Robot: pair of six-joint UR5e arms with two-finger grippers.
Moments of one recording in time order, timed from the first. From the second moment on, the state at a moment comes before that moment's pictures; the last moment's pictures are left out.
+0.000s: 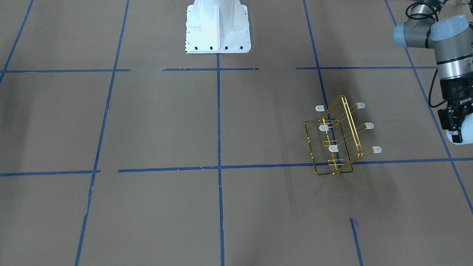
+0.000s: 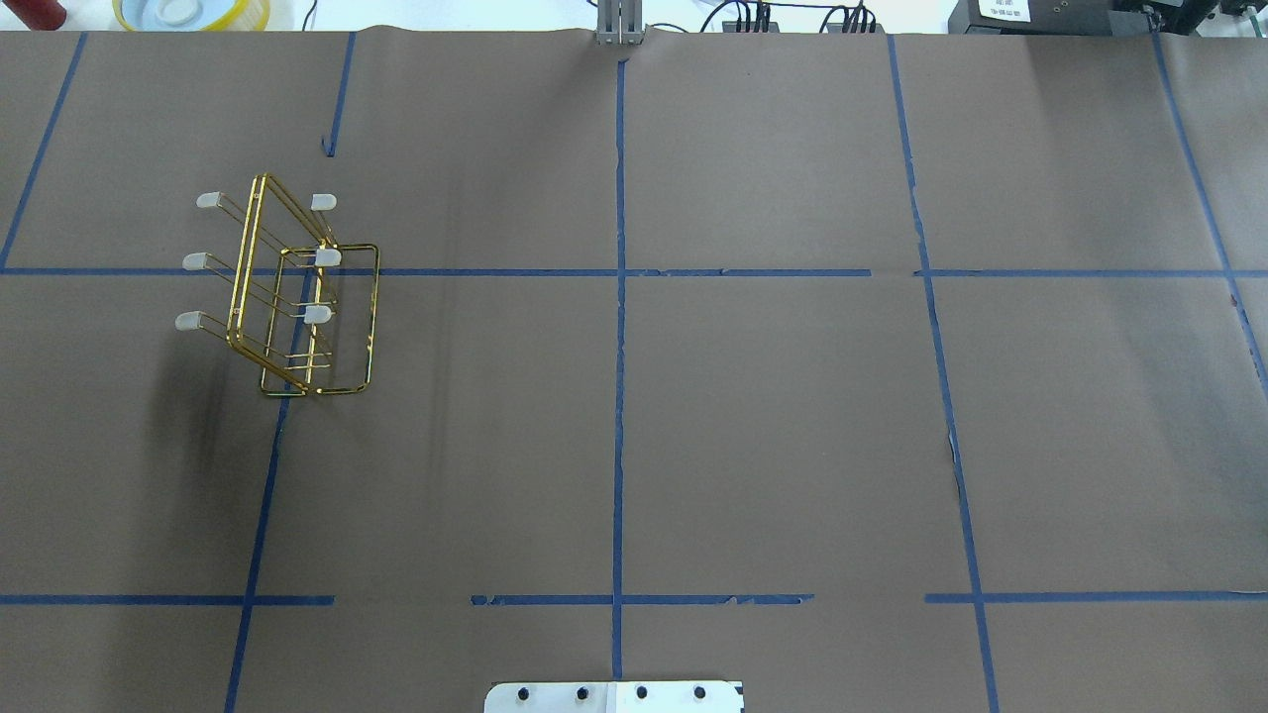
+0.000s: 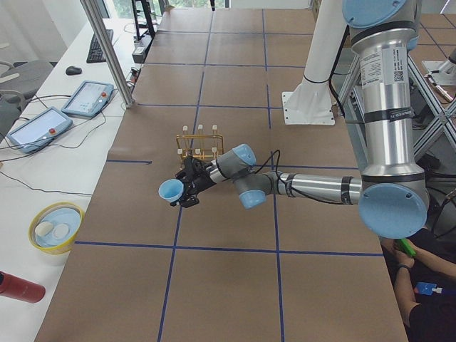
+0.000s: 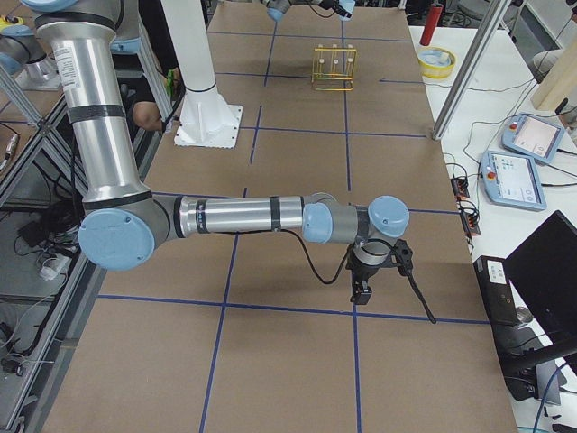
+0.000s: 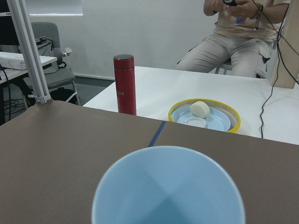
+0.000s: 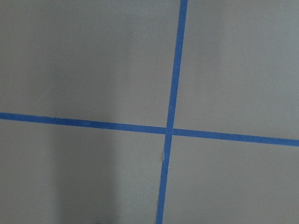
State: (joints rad) left arm -0.92 -1.38 -1.68 -2.69 -1.24 -1.21; right arm 1.49 -1.39 1.46 -1.67 2.30 -0.04
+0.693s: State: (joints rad) left arm -0.98 -1.27 -1.80 -3.07 -1.44 -1.58; right arm 1.49 -1.39 1.46 -1.67 2.30 -0.04
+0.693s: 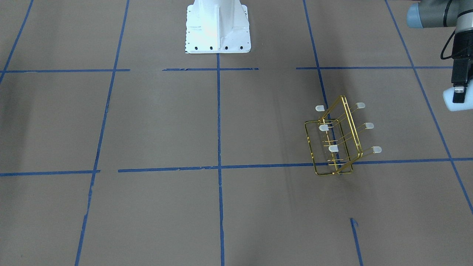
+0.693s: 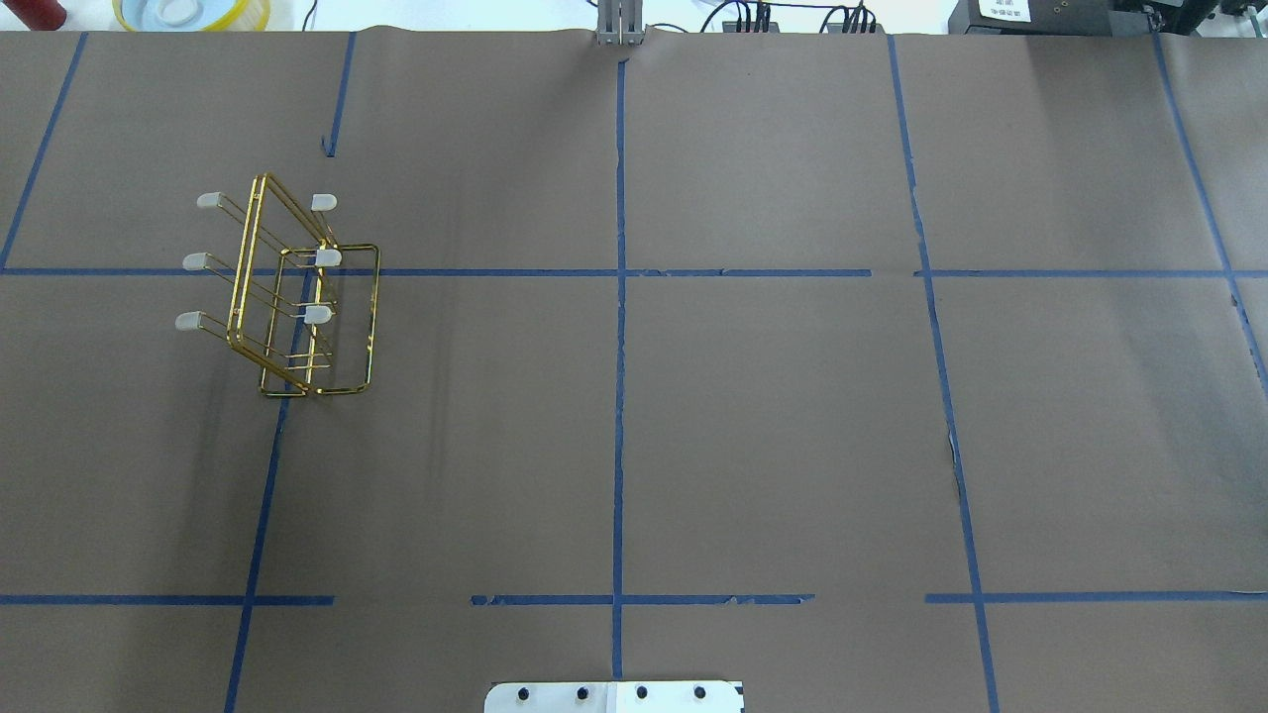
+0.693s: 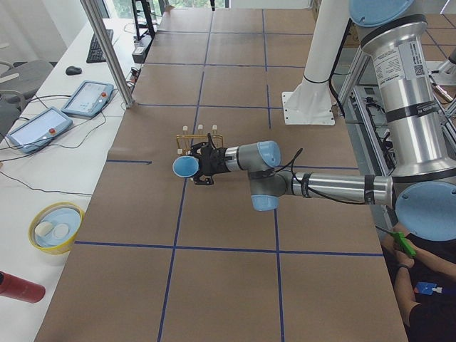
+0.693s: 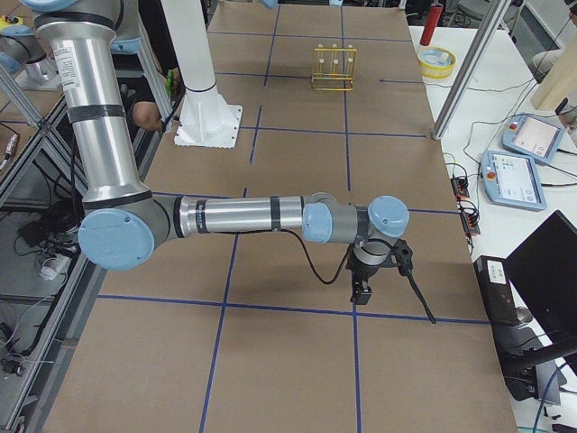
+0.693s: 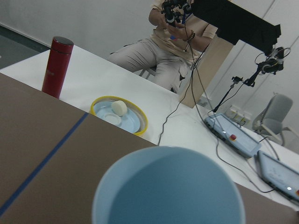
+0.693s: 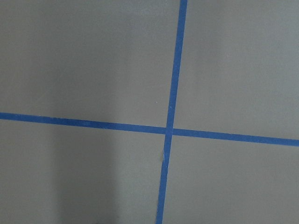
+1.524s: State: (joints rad) left arm -0.93 -1.26 -1.81 -3.37 -1.46 -2.50; right arm 1.49 -1.39 1.46 -1.67 2.30 -0.04
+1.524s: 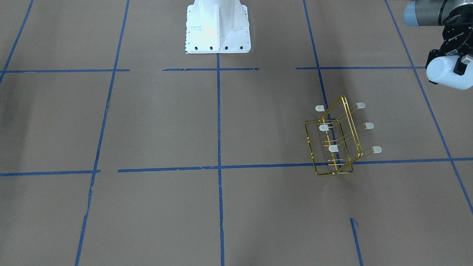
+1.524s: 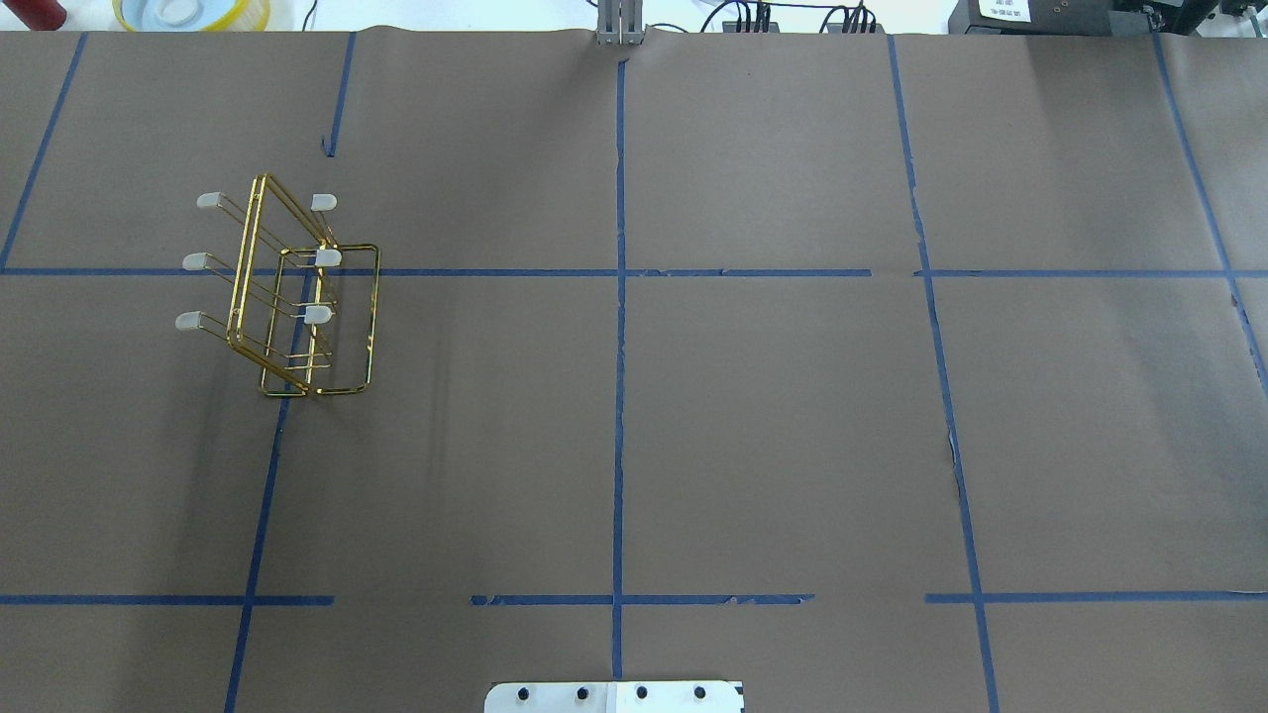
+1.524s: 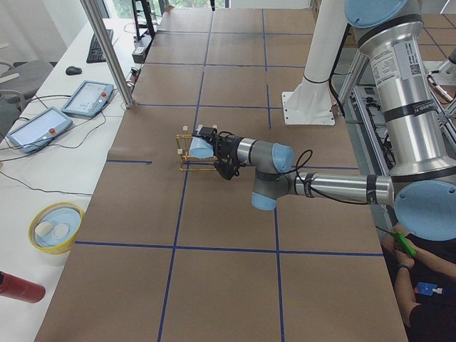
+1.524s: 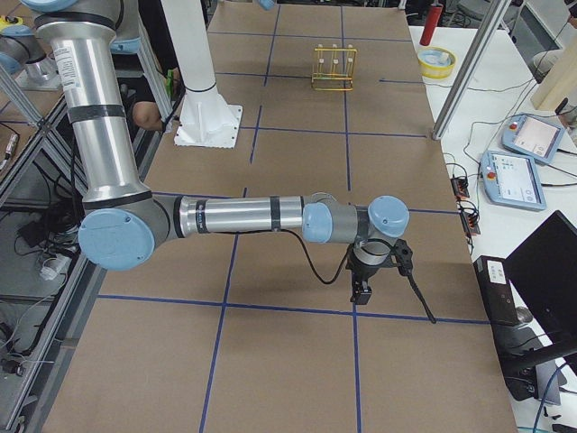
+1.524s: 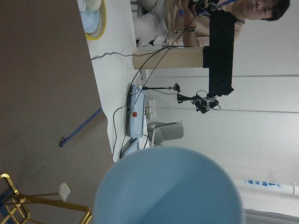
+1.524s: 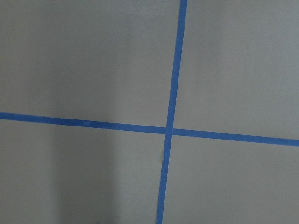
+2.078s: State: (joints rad) left arm -0.85 -1.26 -1.80 -3.46 -1.37 -2.76; right arm 1.49 -1.39 1.46 -1.67 2.30 -0.04
